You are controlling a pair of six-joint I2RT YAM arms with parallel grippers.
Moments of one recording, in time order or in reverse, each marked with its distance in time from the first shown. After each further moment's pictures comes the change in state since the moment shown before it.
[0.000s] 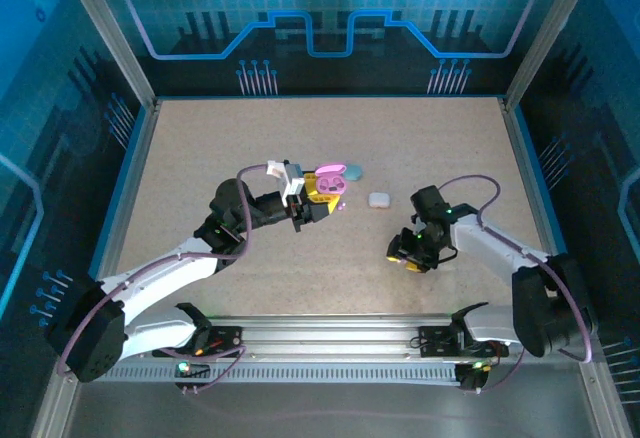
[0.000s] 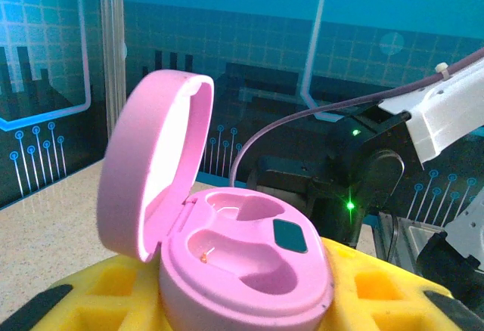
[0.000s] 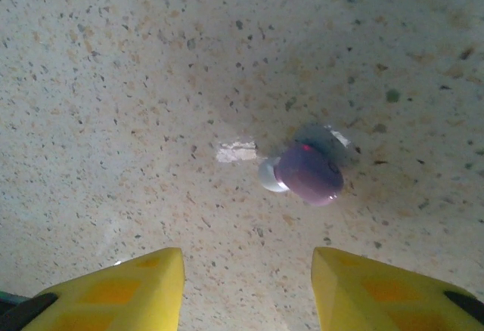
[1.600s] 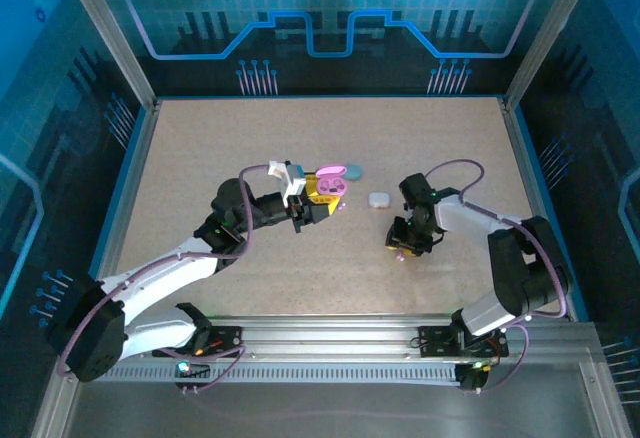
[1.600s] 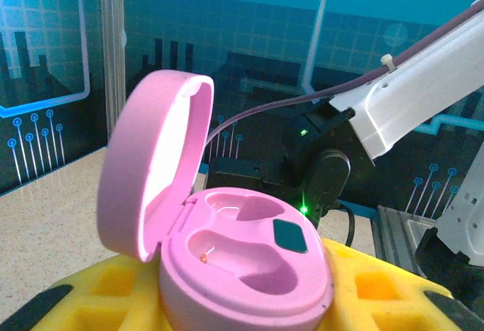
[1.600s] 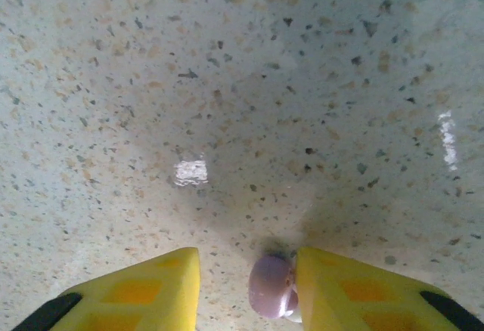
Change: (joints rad) left arm 0.000 0.000 0.000 -0.031 0.000 0.000; right arm 0.006 0.219 0.134 0.040 0.135 -0.091
